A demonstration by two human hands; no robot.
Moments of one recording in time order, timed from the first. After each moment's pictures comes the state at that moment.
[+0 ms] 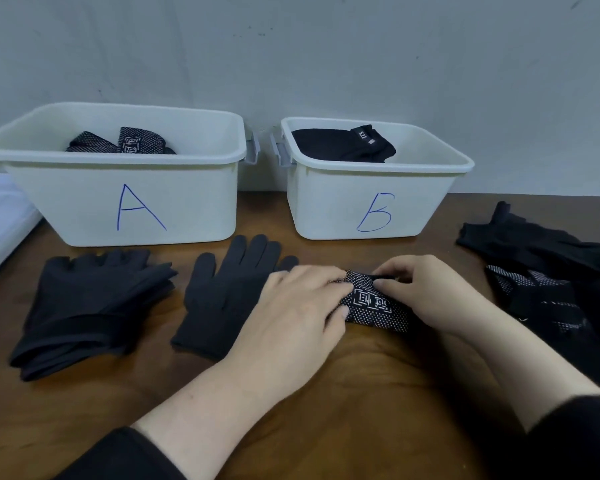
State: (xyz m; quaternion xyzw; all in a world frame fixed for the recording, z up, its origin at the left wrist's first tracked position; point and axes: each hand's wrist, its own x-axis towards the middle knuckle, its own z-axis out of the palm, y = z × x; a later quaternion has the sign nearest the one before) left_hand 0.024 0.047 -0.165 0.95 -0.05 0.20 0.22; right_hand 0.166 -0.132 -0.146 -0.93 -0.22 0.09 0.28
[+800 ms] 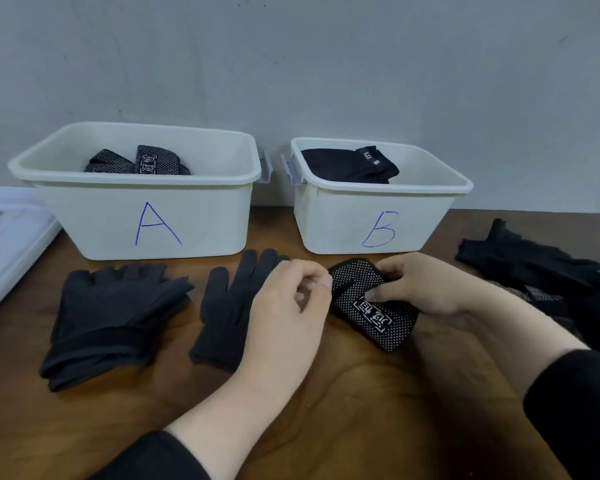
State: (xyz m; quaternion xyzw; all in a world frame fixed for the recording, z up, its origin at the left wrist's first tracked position) left_hand 0.021 0.051 -0.153 0.79 0.11 0.31 0.51; right_hand 0.175 -0.109 -0.110 -0.88 -0.27 0.25 0.29
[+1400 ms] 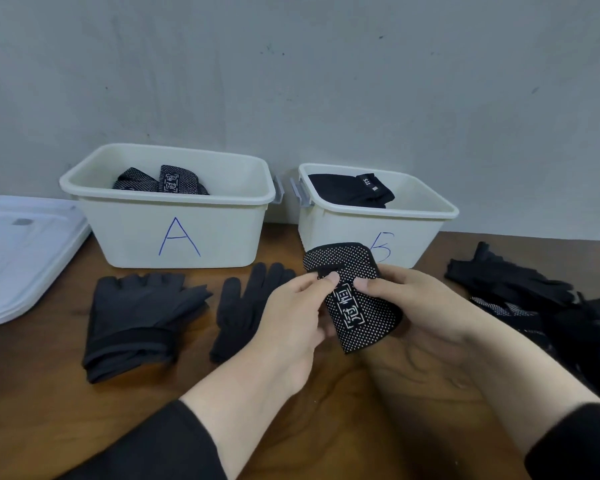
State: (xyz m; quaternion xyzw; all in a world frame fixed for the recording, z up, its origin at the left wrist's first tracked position) left_hand 0.010 0.048 -0.115 0.45 0.16 0.08 0.87; right_hand 0.098 -0.094 -0.082 -0.72 -0.16 0.30 0.61
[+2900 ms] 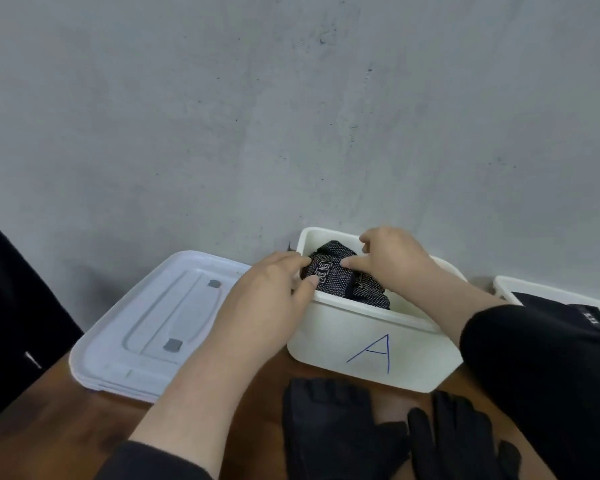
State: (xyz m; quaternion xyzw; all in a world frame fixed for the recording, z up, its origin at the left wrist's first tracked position) left_hand -0.052 0.358 -0.069 0.86 0.24 0.34 0.30; right_hand 0.150 0.283 -0.023 -0.92 -0.37 -0.01 0.15
